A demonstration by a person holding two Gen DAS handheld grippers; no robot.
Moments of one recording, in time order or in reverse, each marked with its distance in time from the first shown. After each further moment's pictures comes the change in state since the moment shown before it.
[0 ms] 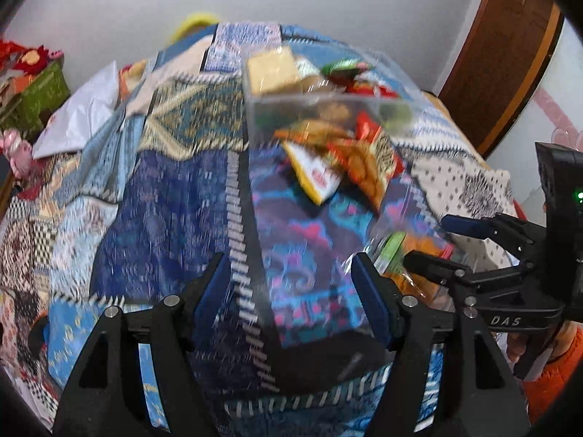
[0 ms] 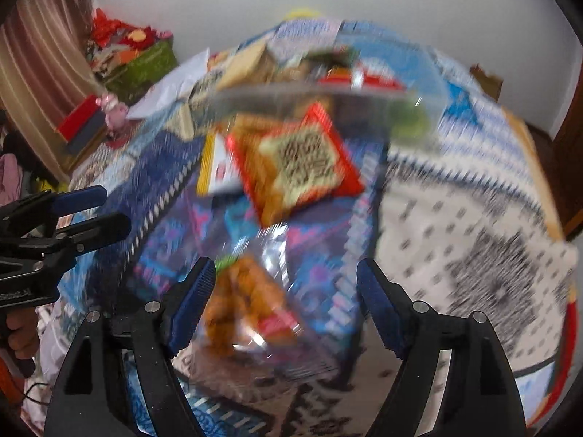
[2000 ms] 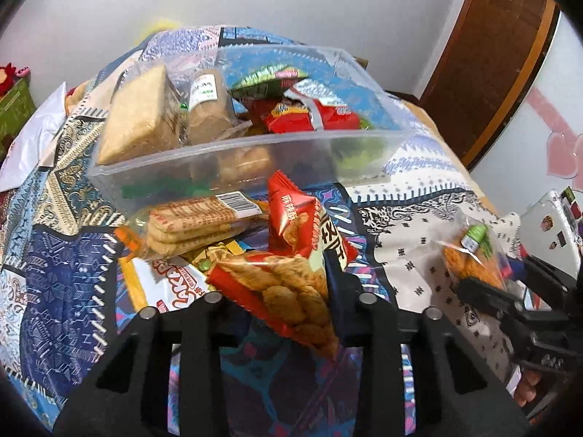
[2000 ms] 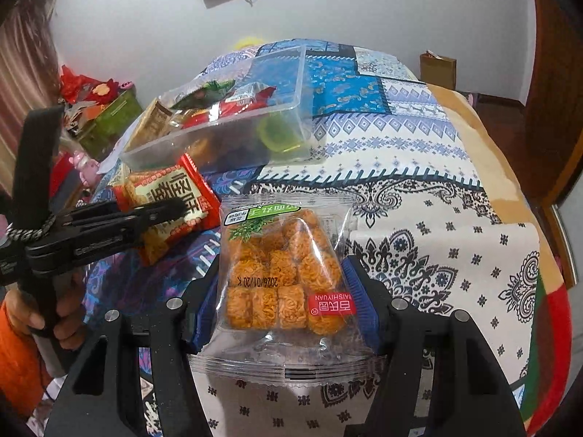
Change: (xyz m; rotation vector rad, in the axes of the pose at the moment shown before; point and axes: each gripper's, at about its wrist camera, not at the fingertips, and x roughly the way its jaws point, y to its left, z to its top) left arm 0.094 -0.079 0.083 0.050 -0.045 -0.073; right arm -0.042 -0.107 -0.011 0.183 -0.170 -0.038
